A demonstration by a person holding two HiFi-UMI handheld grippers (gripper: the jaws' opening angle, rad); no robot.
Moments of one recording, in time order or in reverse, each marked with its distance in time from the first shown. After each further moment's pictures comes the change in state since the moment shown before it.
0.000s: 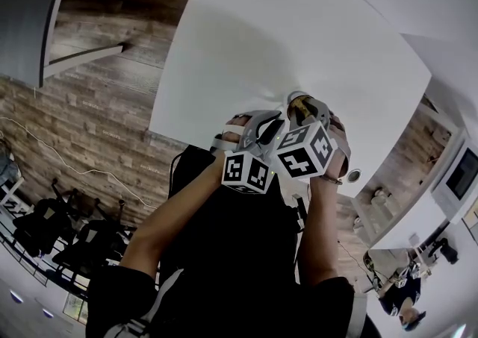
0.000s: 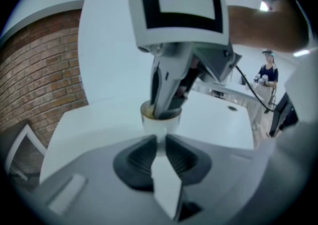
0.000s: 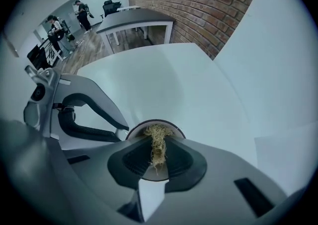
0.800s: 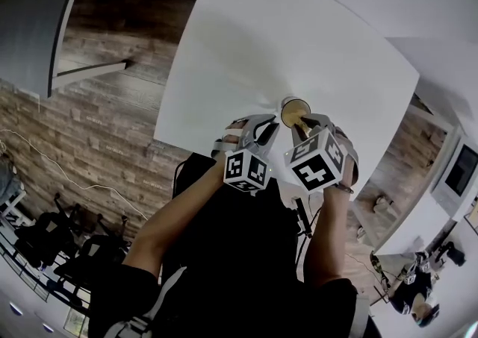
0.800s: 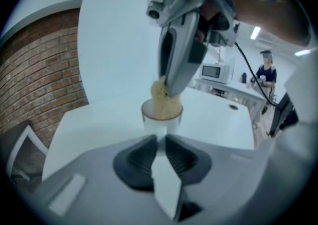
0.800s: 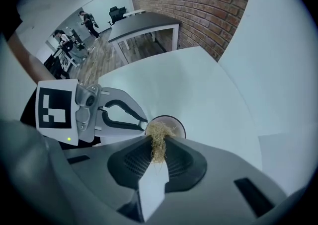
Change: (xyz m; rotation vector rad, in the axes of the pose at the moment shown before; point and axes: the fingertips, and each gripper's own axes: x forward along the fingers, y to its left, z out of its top) left arm 0.002 0.002 -0.006 -0.002 0.022 0.003; right arm -0.053 0.011 -0.004 -0.012 -0.004 0.159
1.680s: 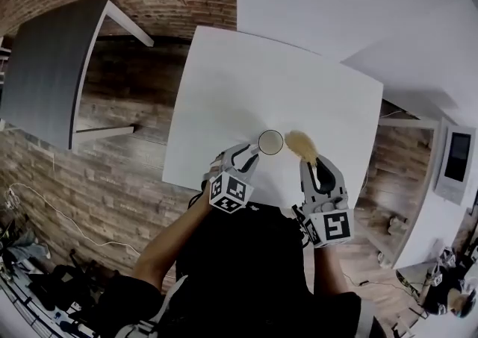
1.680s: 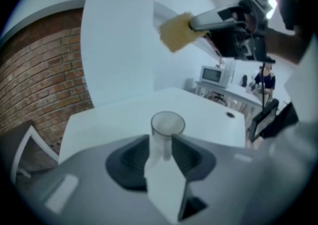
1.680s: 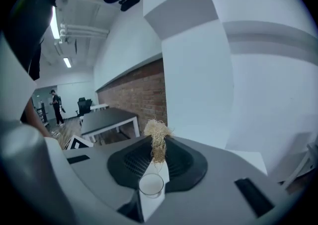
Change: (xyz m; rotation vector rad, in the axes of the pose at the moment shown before) left arm -0.038 0.014 0.027 -0.031 0.018 -0.019; right arm -0.188 -0.020 -0.025 0.491 -1.047 -0.348
